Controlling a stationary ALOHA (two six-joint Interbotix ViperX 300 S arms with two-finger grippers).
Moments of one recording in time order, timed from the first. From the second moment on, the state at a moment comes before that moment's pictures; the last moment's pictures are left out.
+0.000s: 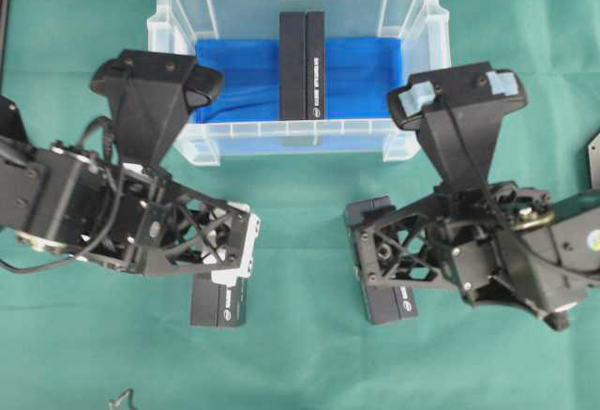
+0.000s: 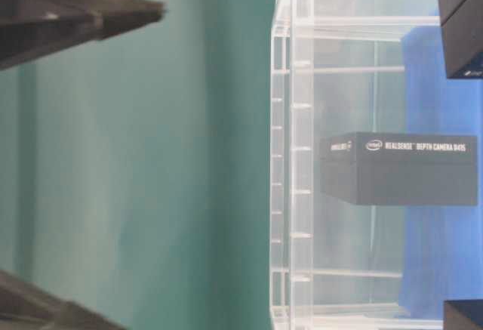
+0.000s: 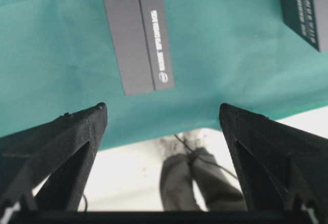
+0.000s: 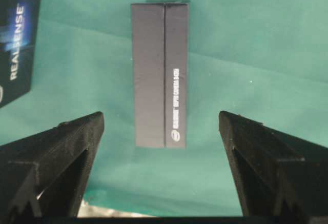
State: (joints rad) left arm -0.29 -0.06 -0.07 0.07 1.47 -1.71; right arm 0.35 0.02 -0.14 -0.25 1.60 1.87
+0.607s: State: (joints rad) left arm -0.29 -0.06 -0.09 0.07 1.49 -1.71; right arm 0.35 0.02 -0.16 -0.25 1.65 1.85
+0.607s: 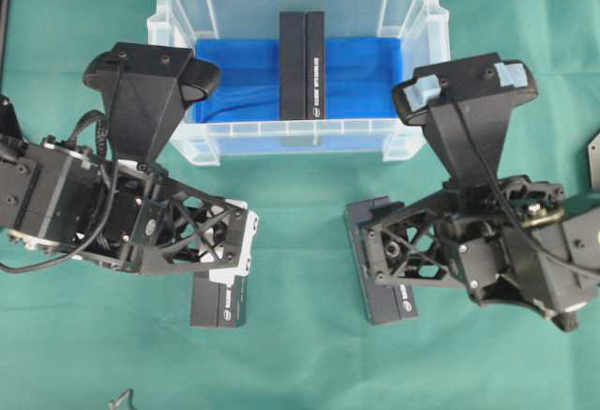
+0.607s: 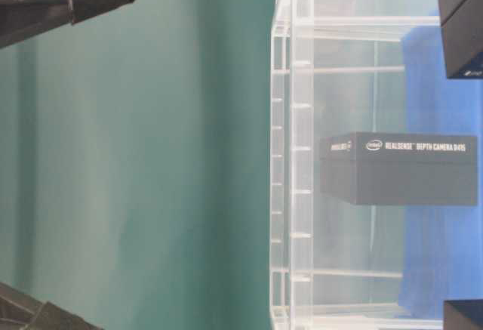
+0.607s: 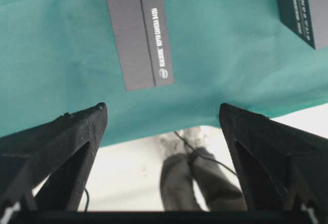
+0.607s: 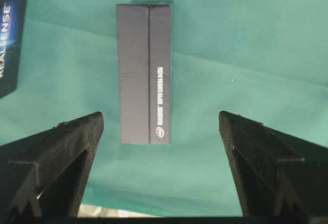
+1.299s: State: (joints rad) left arm -0.38 -0.31 0.18 0.07 1.56 -1.82; right arm 0.37 -0.16 0.04 -0.14 1.72 1.83
